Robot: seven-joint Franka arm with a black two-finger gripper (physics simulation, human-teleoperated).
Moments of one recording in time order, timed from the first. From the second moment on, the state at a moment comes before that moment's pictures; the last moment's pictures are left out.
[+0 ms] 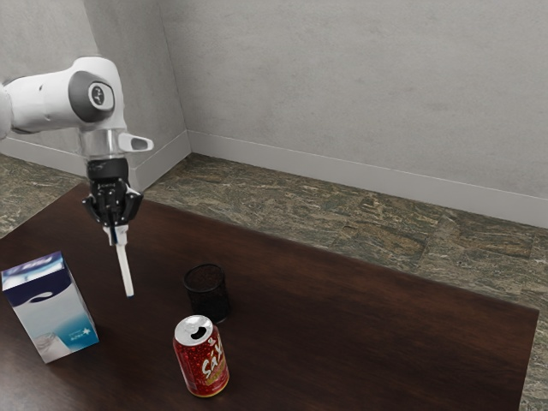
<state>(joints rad) 0.02 0.23 0.27 -1.73 -0.17 1.44 0.14</state>
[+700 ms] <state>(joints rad) 0.04 0.64 0.28 -1.58 -0.34 1.10 0.09</state>
